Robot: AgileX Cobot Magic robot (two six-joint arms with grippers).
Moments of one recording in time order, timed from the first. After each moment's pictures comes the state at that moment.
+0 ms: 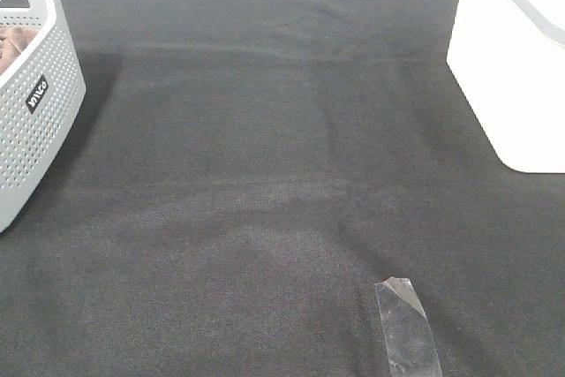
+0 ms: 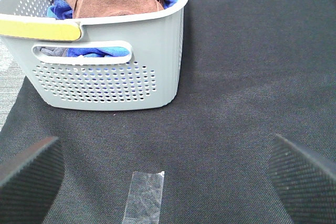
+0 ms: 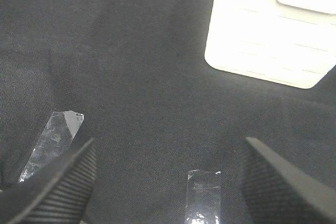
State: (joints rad) left arm 0.13 -0.01 -0.50 -0.06 1.05 0.06; right arm 0.11 0.00 -0.50 0.07 1.07 -0.15
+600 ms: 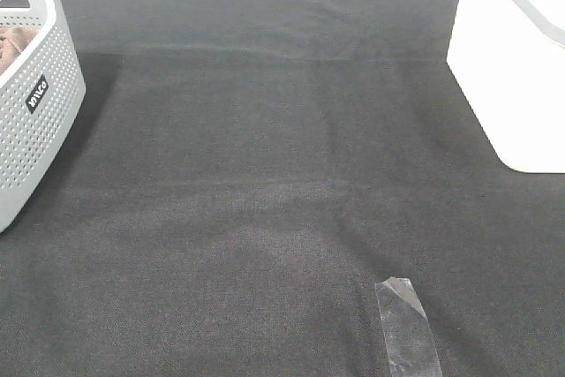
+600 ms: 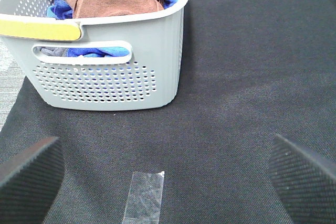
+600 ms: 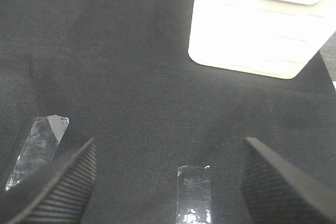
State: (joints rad) left arm 0.13 -0.01 -0.50 -0.06 1.05 0.06; right arm 0.03 0.00 -0.50 0.07 1.07 -0.15
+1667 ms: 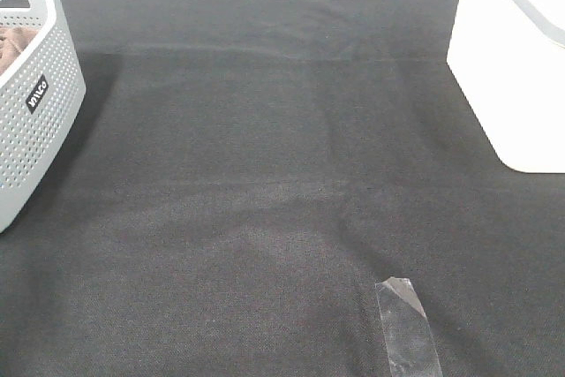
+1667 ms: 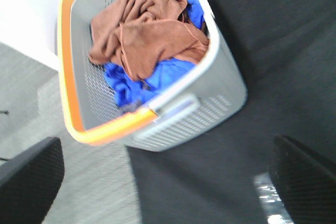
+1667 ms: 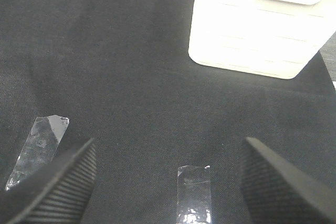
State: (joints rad) left arm 0.13 0.62 -0.99 0.03 1.09 0.67; right arm 0.03 0.00 -0.50 0.07 1.07 -0.15
